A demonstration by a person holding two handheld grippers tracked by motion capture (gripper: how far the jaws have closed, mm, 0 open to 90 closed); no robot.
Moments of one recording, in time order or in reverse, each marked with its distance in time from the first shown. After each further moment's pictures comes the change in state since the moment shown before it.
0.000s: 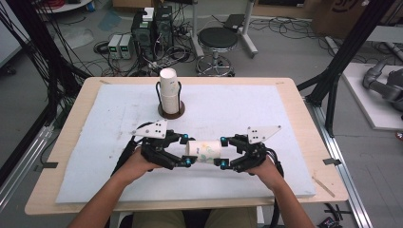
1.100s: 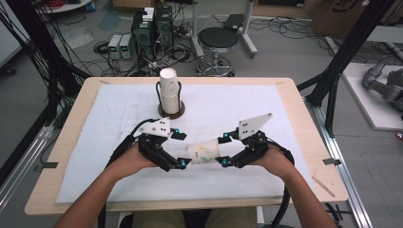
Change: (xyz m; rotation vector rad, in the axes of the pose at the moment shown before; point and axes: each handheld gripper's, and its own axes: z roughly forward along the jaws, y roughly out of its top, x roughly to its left) left arm -0.002 0.017 -0.007 0.226 0.119 0.037; right arm 0.005 0.049 -0.001 0.386 -0.089 -0.124
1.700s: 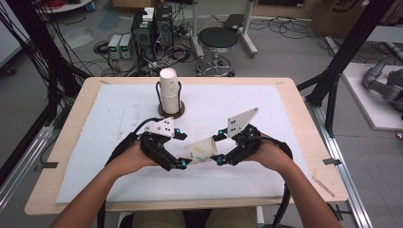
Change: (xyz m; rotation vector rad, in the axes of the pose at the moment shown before) left arm 0.002 0.006 0.004 0.085 0.006 0.035; right arm 0.001 0.030 0.009 0.151 -0.026 -0.072
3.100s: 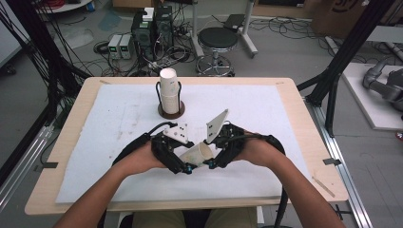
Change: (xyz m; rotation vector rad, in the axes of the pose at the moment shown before) left arm -0.002 0.006 0.028 0.167 -0.050 0.041; right arm 0.007 0.036 0.025 0.261 0.014 -0.089
